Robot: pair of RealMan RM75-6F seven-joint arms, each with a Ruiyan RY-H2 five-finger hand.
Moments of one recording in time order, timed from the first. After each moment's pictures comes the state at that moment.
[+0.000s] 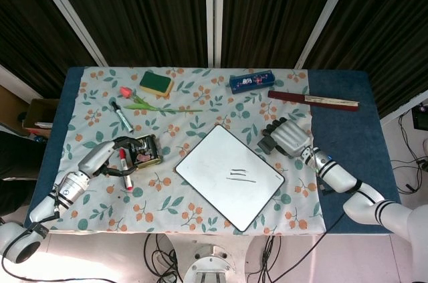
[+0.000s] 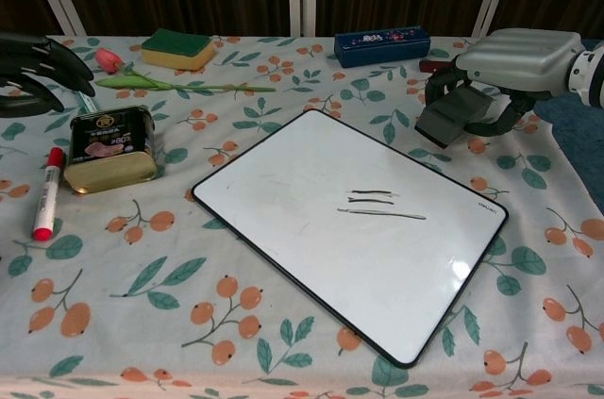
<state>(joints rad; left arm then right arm) -0.55 -1.20 0.02 -1.50 1.57 1.06 -0.78 0.82 -1.46 -0.02 -1.07 -1.62 0.90 0.10</state>
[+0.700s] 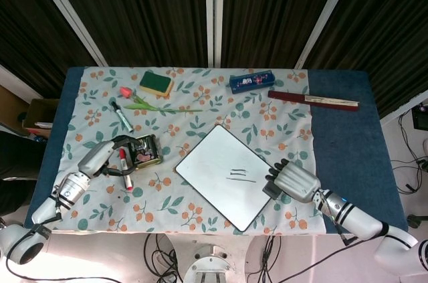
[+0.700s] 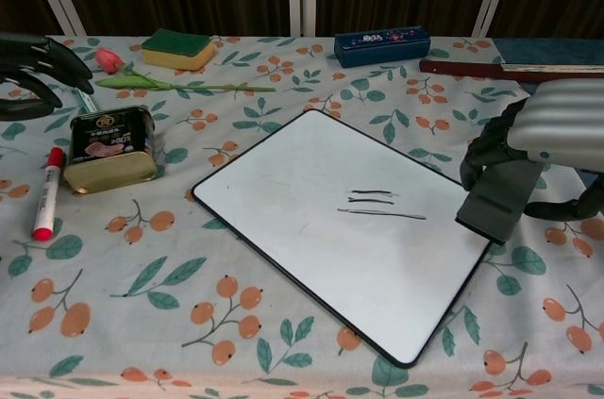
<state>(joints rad) -0.53 -1.24 0.01 -1.47 1.57 1.10 -0.71 0.70 -1.17 -0.16 -1.63 -1.71 0.95 -0.27</state>
